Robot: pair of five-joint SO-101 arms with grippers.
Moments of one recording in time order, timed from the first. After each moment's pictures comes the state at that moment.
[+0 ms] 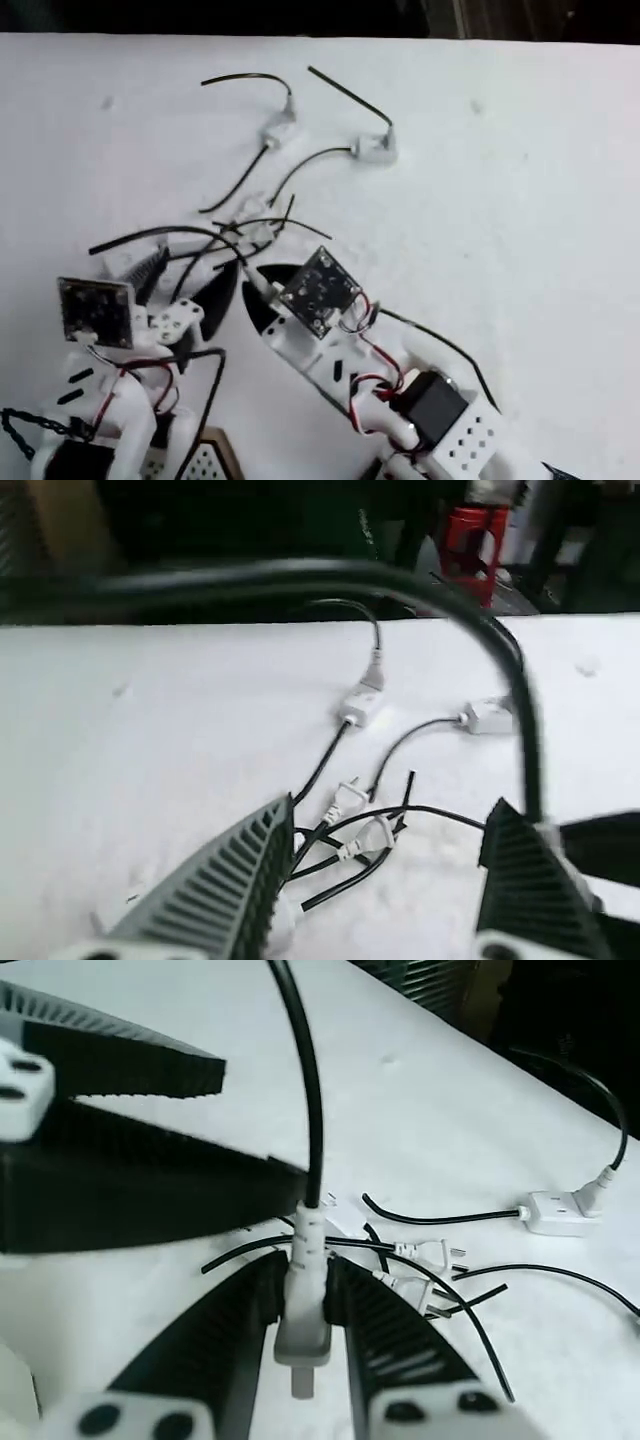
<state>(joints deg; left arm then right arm) 3.8 -104.7 63.6 70.5 1.0 -50.1 -74.2 63.2 42.7 7.6</state>
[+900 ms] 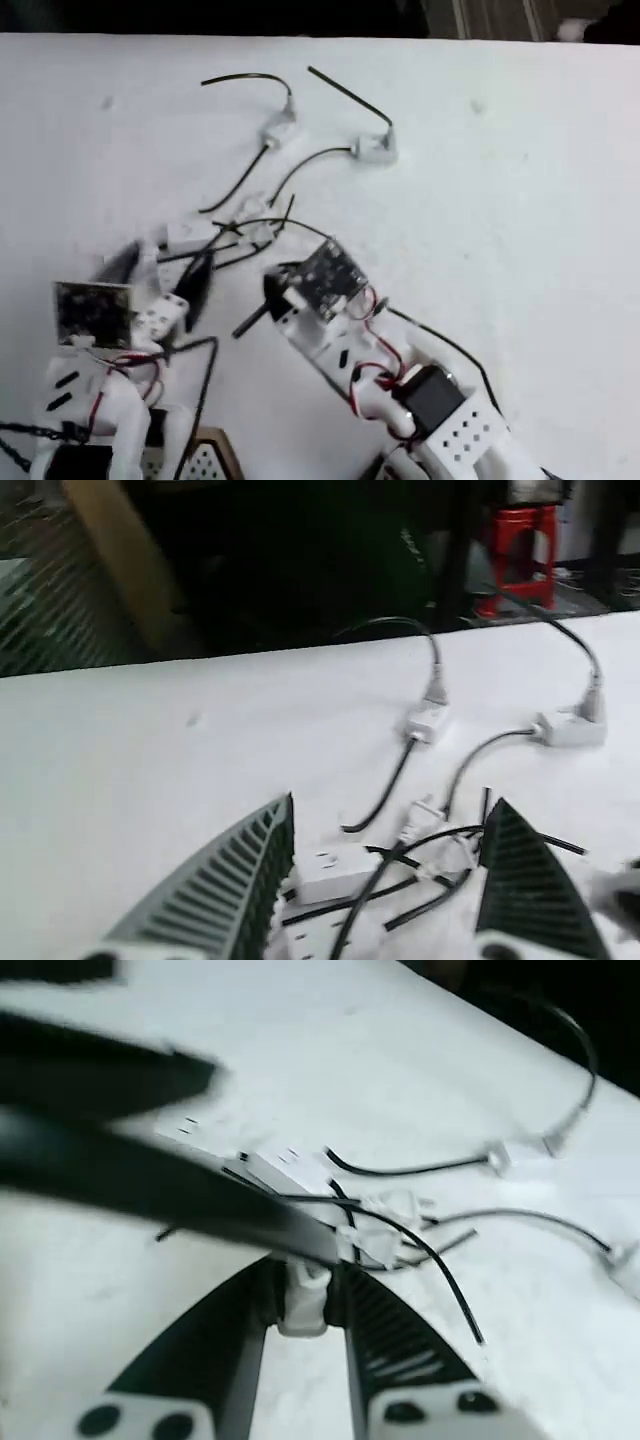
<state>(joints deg) -7.2 -104.2 63.6 68.2 -6.1 -43.7 -74.2 67.7 43.2 7.5</state>
